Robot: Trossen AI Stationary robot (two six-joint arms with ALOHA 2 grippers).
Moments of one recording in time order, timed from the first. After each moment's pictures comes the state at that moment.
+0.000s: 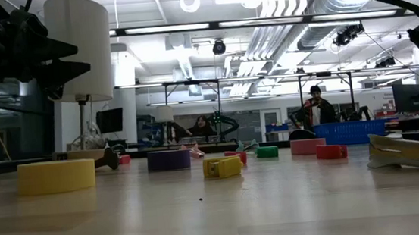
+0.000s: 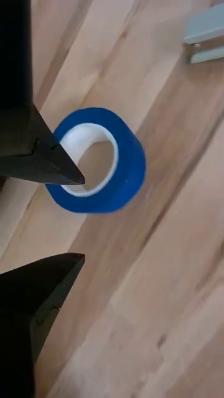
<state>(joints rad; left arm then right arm) 0.06 0.01 0.02 0.00 0.01 -0.29 0.69 1.46 0.79 -0.75 -0.09 1.72</state>
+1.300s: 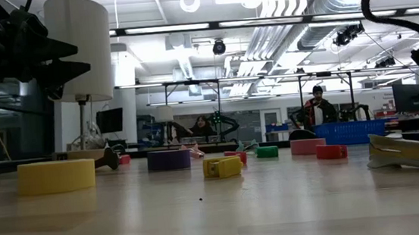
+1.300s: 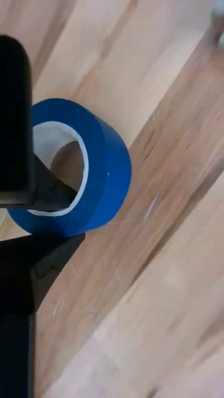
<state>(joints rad) 0.06 0.01 0.02 0.00 0.02 -0.29 0.67 1.56 0.79 -0.68 -0.12 1.63</state>
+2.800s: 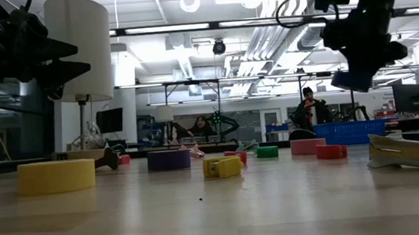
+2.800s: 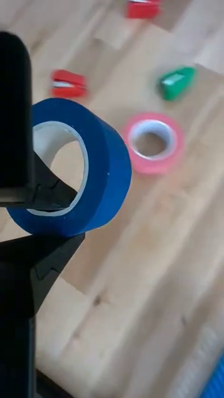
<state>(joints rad) 0.06 0.01 0.02 0.00 0.01 -0.29 -0.40 1.05 0.79 -0.96 0.06 0.65</state>
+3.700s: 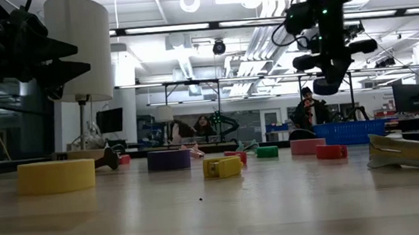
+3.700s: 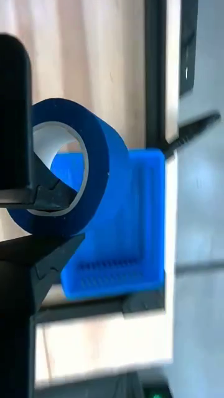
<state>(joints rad) 0.06 0.01 0.02 0.00 0.02 -0.29 -0.83 1.46 1.19 -1.03 0.47 0.72</state>
